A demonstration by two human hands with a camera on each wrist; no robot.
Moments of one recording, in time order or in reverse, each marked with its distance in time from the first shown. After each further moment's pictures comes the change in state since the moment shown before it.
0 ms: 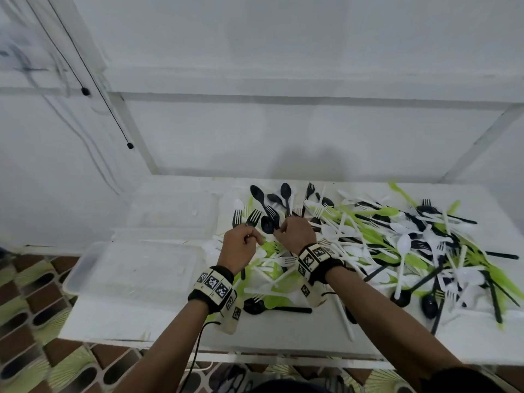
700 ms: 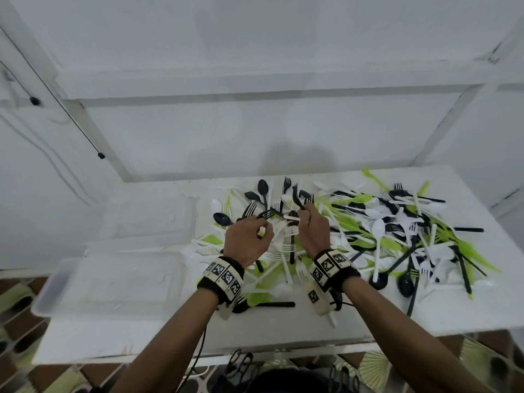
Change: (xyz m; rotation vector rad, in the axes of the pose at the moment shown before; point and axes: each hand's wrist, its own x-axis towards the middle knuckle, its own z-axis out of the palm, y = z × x) left_hand 0.015 0.031 0.055 0.411 0.035 0.310; right_hand -0.034 0.063 -0.035 0.467 0.458 0.013
